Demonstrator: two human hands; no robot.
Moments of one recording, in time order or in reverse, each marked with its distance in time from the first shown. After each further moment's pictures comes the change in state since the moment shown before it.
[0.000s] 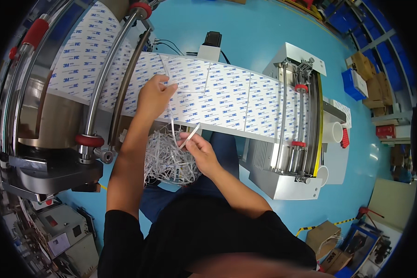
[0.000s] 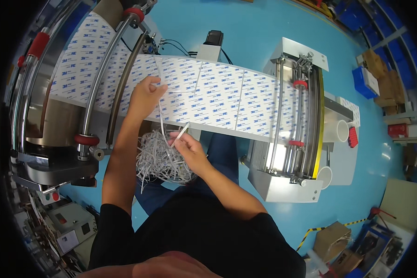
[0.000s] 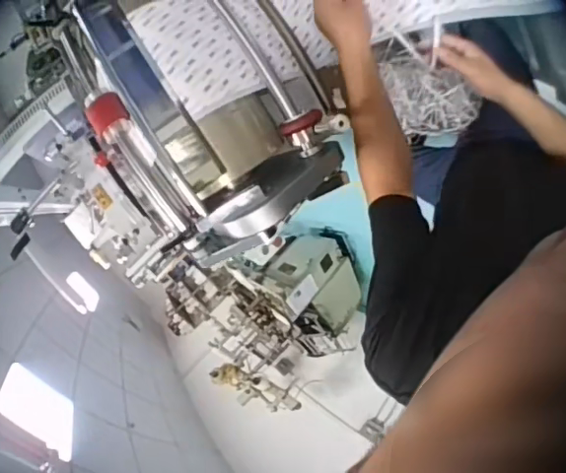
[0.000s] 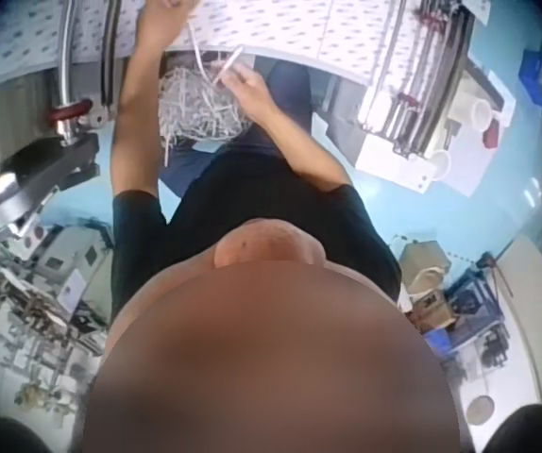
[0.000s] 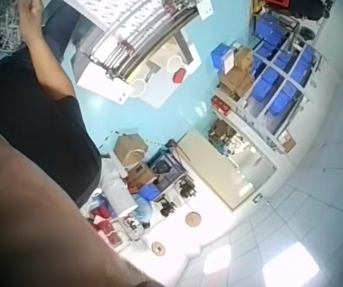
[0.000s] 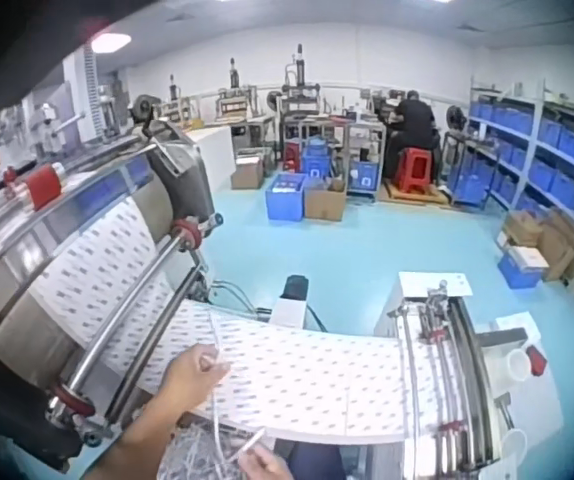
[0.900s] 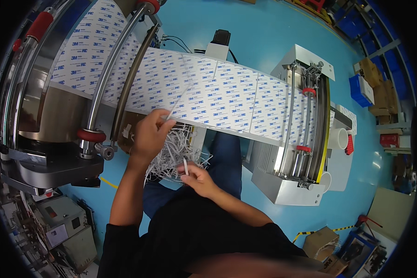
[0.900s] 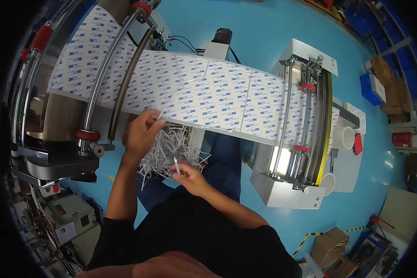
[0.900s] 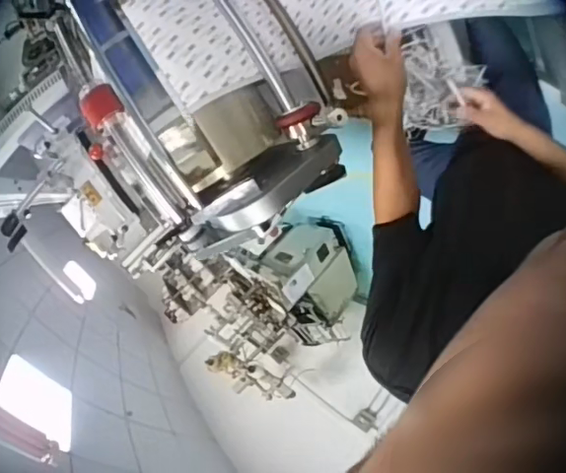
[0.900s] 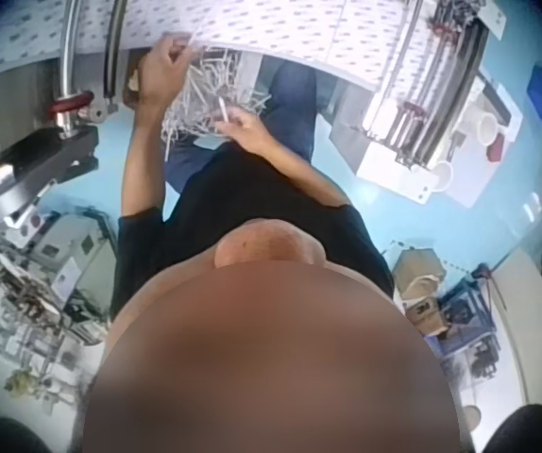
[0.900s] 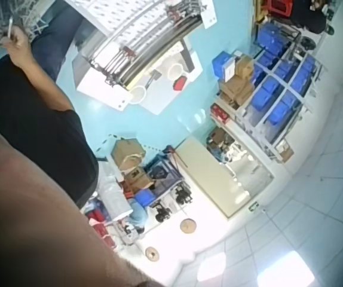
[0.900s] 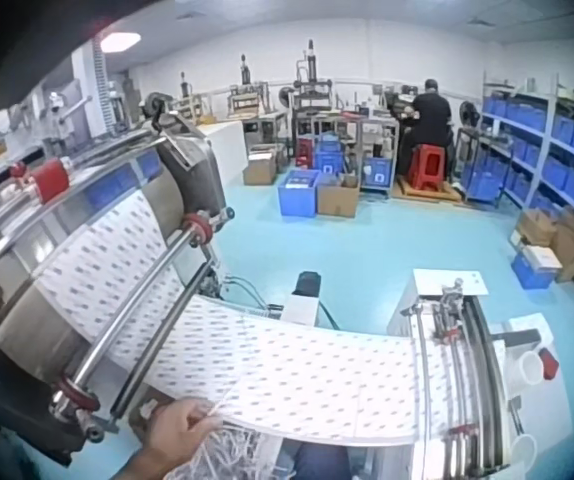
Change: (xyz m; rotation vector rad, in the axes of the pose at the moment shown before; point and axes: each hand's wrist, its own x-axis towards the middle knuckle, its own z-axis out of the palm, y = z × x) left_hand -0.100 0.000 -0.016 0.024 -0.058 -0.067; right_hand -0.064 0.056 -0.003 -0.239 -0.178 0.048
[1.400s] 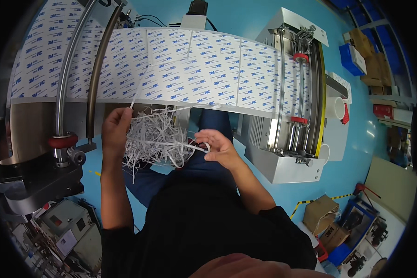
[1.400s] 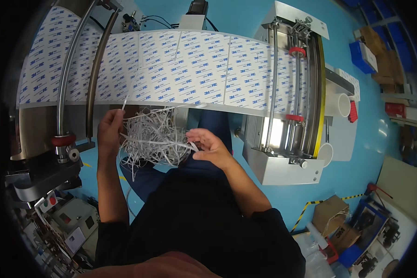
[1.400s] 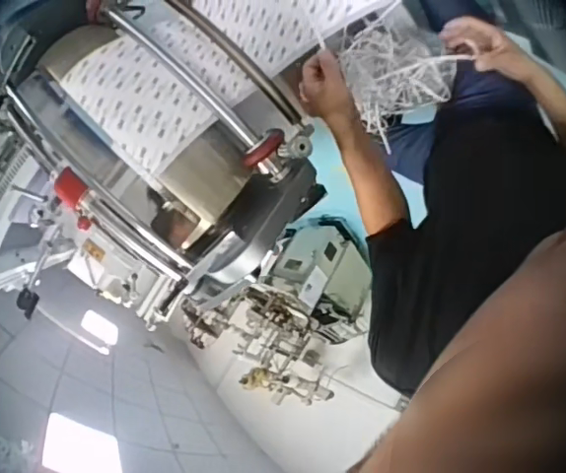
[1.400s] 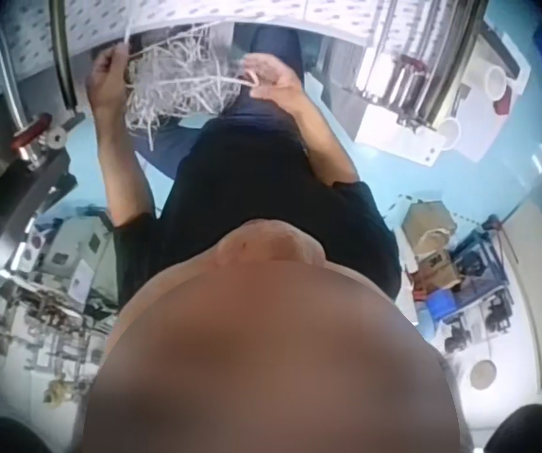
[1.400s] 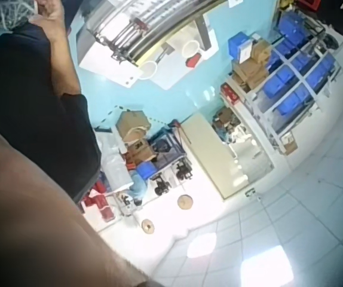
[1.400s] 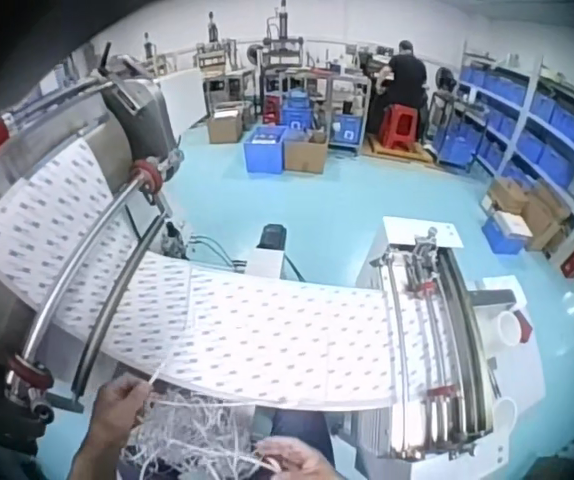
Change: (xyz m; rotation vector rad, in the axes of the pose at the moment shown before) left_hand -0.010 -0.056 -0.009 -0.510 0.044 -0.315; right_hand -0.027 -0.021 -0.086 0.354 0.023 -0.035
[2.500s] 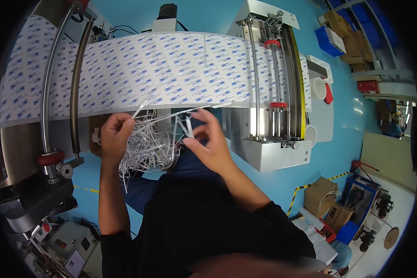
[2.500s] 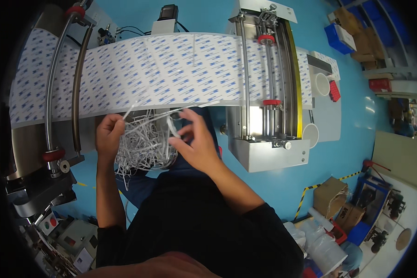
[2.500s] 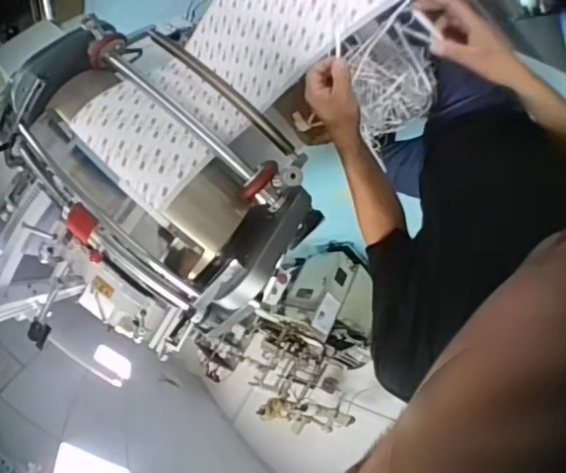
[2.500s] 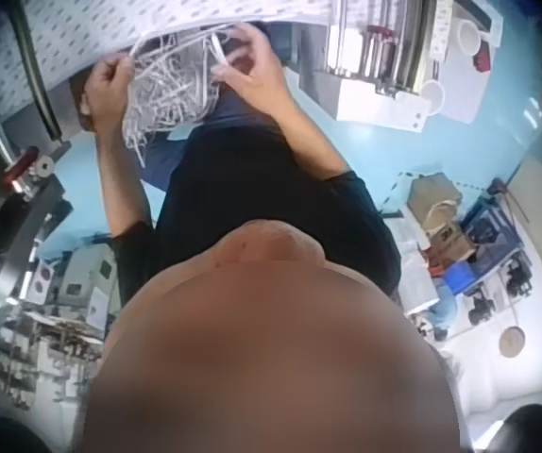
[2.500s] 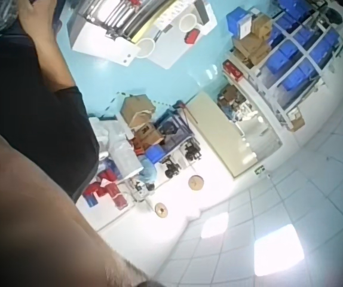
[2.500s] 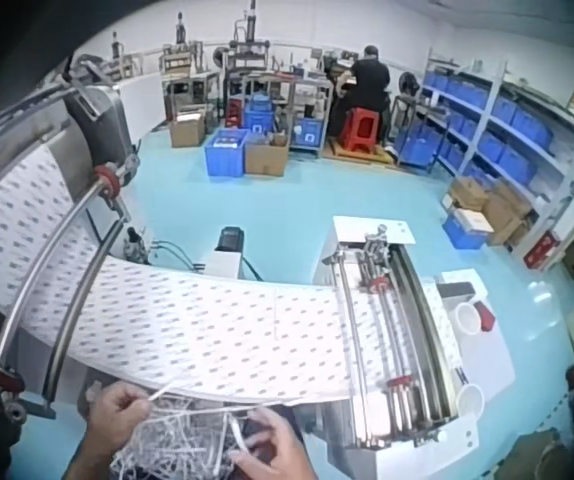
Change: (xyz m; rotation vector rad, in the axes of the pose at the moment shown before) left_hand 0.038 -0.016 -0.041 -0.061 -0.315 0.221; right_hand 0.063 -0.027 0.111 -0.895 0.489 -0.244
